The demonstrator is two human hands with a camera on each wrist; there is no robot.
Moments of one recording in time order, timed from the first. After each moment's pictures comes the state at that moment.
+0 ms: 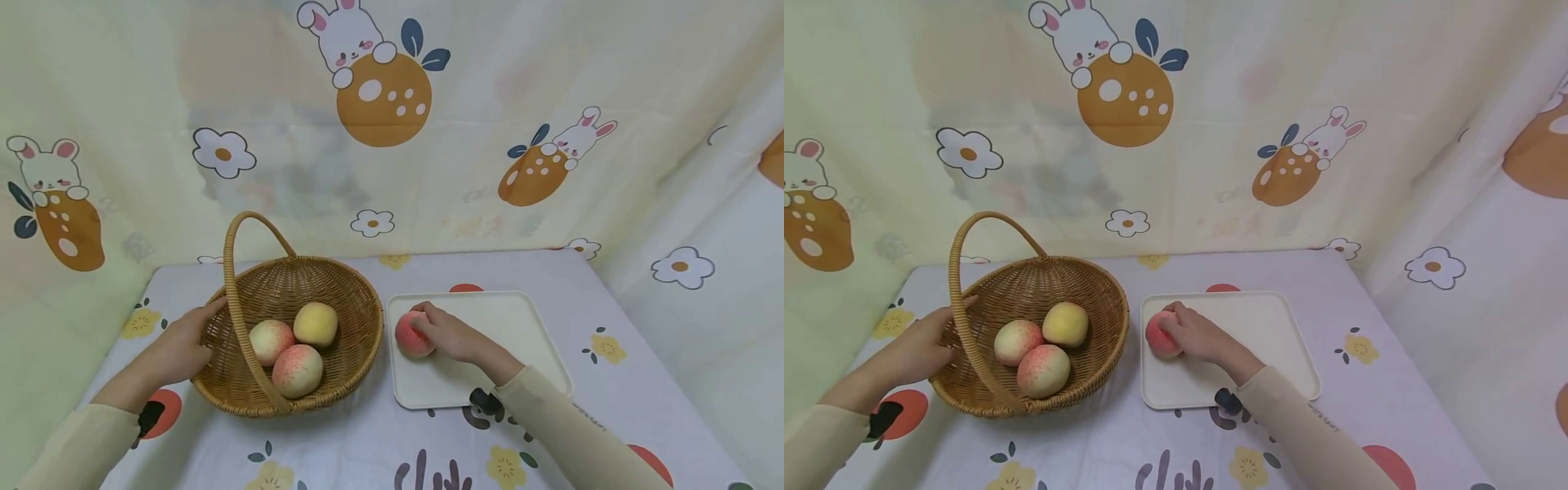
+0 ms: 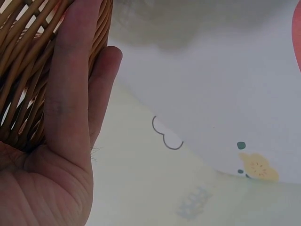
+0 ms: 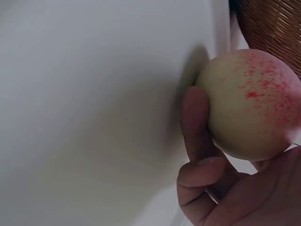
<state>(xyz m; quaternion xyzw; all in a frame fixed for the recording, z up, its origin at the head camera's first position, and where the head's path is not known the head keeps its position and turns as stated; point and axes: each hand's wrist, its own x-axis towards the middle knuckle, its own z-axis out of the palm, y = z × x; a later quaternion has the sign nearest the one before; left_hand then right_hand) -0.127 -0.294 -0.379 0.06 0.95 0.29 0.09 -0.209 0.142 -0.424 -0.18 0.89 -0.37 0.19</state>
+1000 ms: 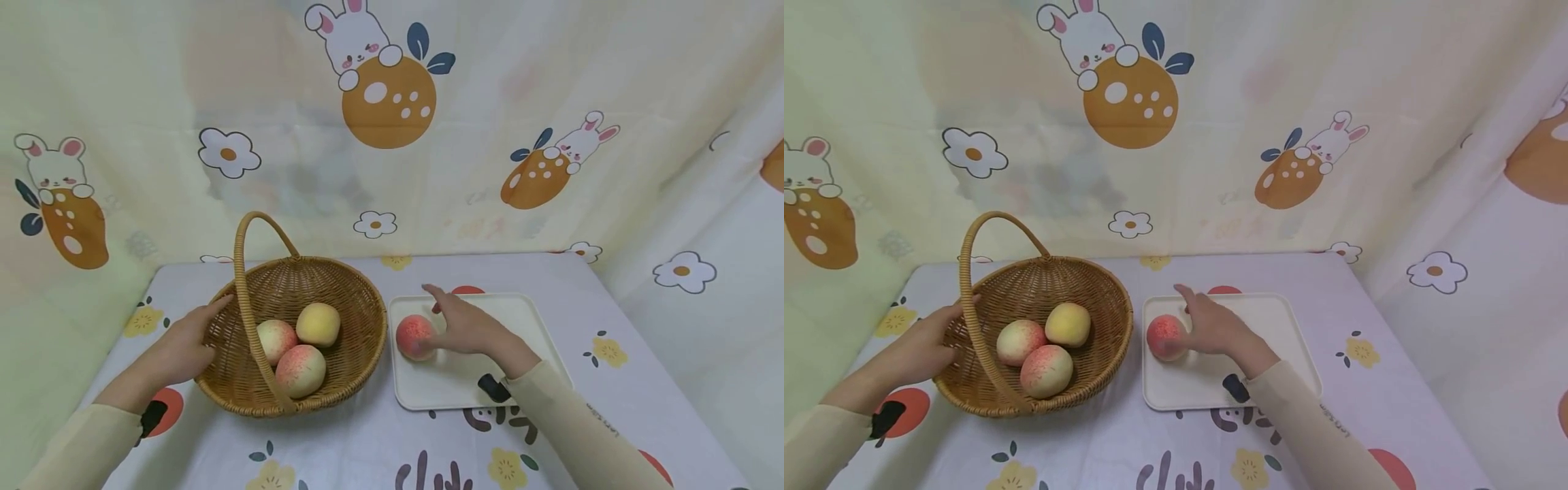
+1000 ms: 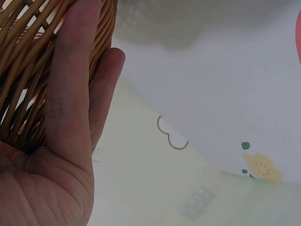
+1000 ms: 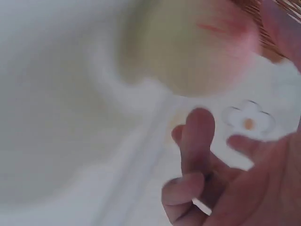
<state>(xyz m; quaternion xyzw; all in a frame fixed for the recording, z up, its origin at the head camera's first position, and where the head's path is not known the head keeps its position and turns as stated) -0.125 -0.294 -0.378 0.07 0.95 0.30 0.08 -0.215 0.154 -0.396 -0.23 0.93 -0.24 0.15</state>
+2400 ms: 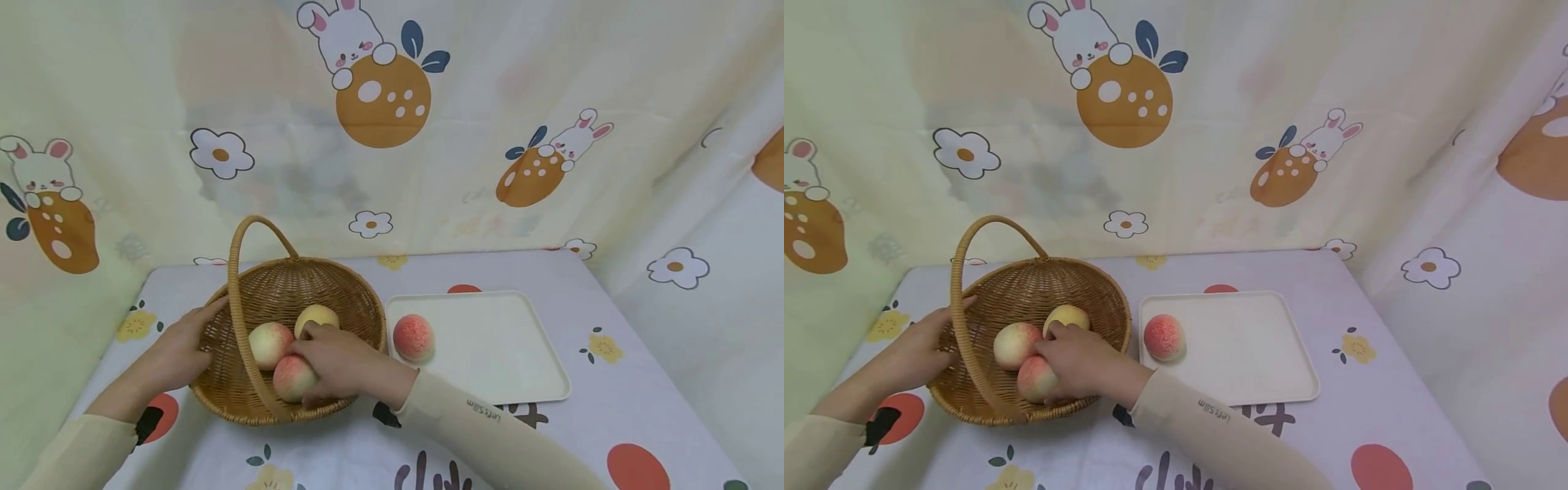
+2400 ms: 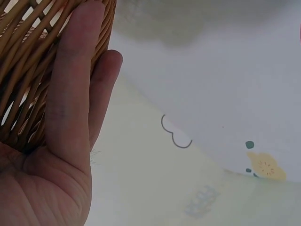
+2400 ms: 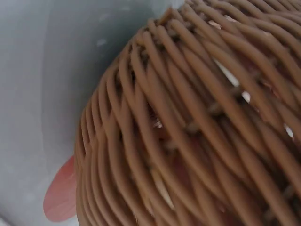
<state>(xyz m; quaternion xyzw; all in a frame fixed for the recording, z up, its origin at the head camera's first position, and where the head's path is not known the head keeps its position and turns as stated) -0.123 -0.293 -0.380 0.07 0.95 0.28 0.06 -0.157 -0.019 -0.385 -0.46 0.88 -0.10 0.10</state>
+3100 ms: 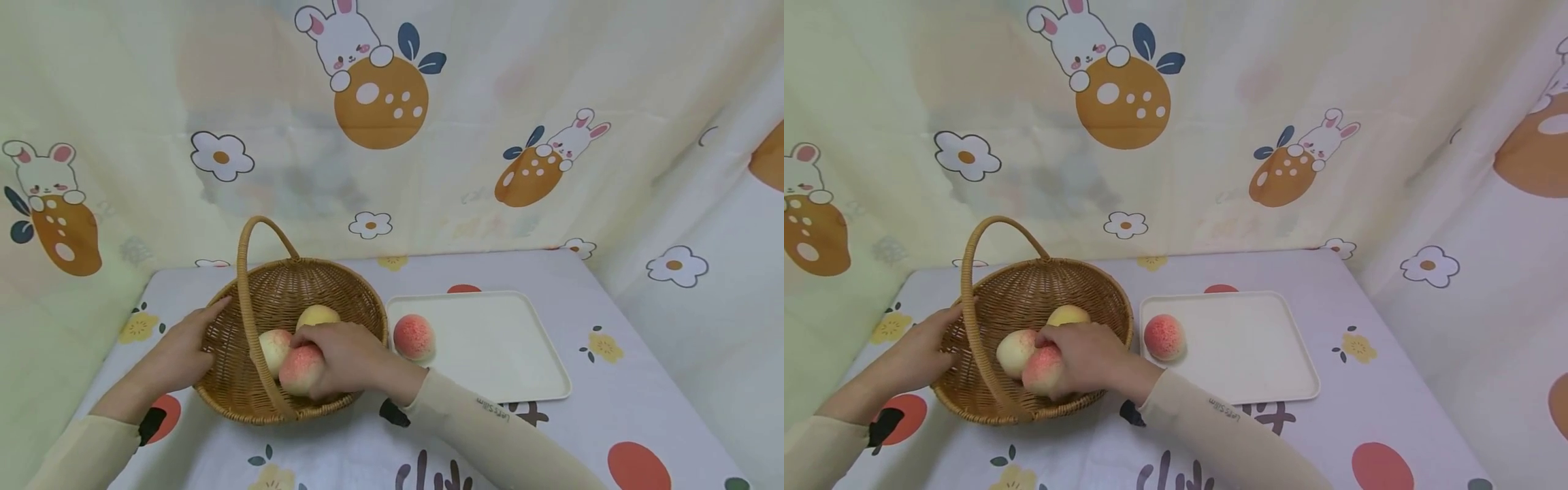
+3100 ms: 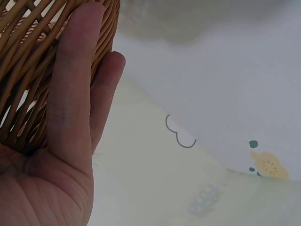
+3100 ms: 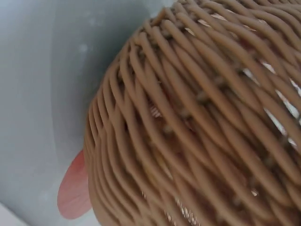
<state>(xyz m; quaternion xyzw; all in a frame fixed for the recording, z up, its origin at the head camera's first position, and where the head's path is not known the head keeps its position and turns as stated) -0.119 -0.287 -0.376 0.08 0.95 0.29 0.05 -0.158 -0.005 -0.380 -0.40 0.89 -0.21 0.09</state>
